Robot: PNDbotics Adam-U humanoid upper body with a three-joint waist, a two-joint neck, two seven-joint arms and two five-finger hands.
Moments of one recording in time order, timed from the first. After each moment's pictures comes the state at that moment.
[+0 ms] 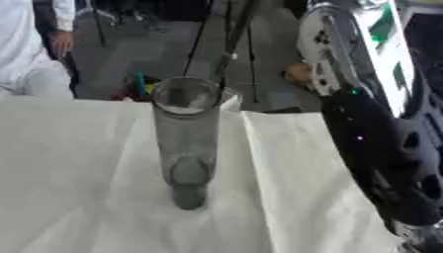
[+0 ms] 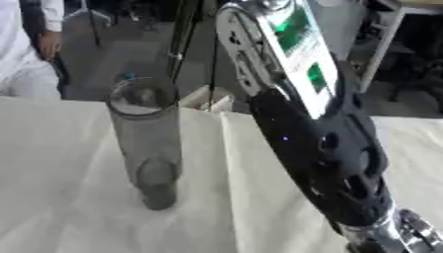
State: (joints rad) left arm -0.40 0.52 0.07 -1.98 -0.05 -0.23 0.26; right arm -1.22 -0.48 0.21 -1.83 -0.55 0.45 -0.65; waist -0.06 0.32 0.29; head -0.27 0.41
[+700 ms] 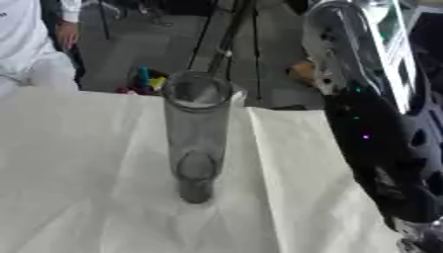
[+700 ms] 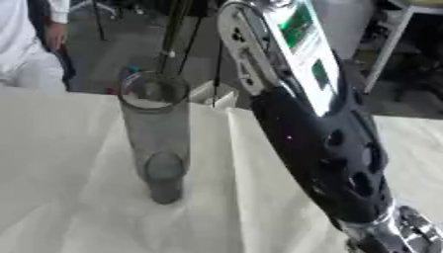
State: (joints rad) left arm -0.42 0.52 0.07 -1.98 -0.05 -0.23 0.26; right arm -1.21 -0.48 0.21 -1.84 -0.58 0.42 -0.68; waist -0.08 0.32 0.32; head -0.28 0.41
